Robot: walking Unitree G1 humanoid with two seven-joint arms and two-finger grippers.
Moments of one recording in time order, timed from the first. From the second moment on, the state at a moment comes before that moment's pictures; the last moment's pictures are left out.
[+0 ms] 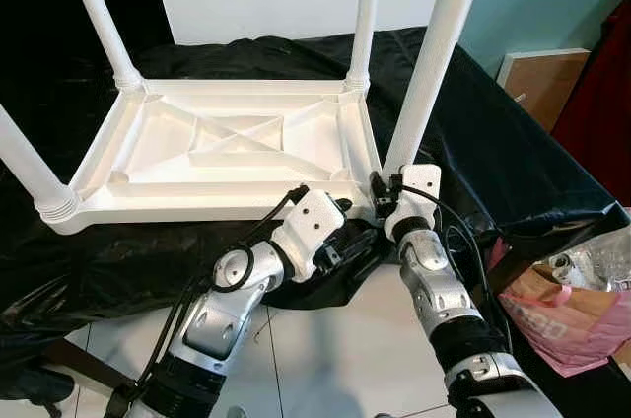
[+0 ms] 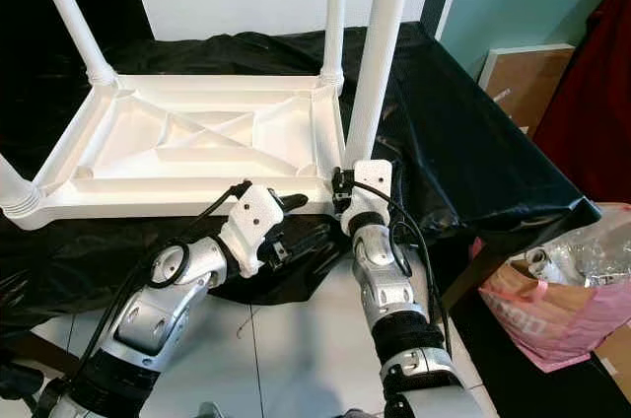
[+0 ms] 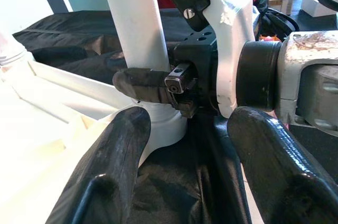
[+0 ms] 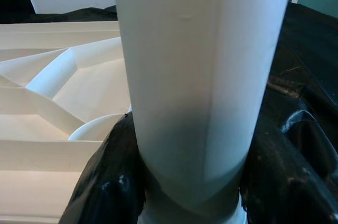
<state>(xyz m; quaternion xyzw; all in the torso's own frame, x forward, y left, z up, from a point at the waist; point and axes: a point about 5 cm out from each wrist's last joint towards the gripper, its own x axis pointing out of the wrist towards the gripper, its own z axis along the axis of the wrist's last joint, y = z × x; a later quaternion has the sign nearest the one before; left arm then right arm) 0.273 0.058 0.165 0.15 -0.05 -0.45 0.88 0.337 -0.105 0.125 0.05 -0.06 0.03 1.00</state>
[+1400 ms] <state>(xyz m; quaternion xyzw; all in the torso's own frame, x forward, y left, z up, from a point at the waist) 0.273 0.058 0.165 0.15 -0.05 -0.45 0.88 0.355 -0.135 0.136 -0.06 -0.05 0.29 0.95</state>
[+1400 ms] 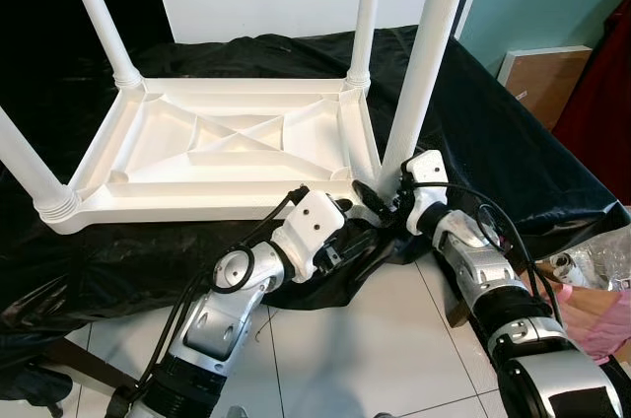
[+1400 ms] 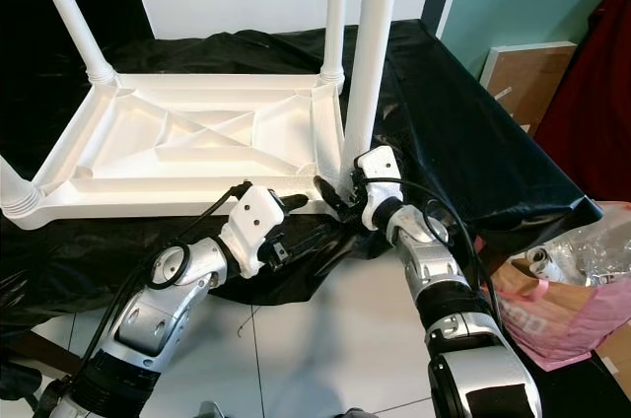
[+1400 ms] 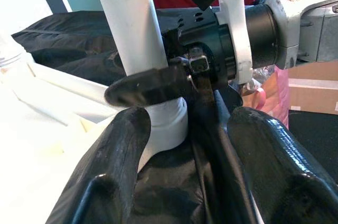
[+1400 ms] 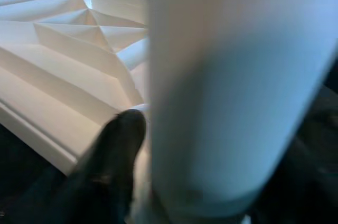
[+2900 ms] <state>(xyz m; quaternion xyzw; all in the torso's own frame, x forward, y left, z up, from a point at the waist) 0.276 0.059 0.160 0.15 -0.04 -0.45 0.88 0.343 -0.109 0.123 0.02 -0.03 0.01 1.00</state>
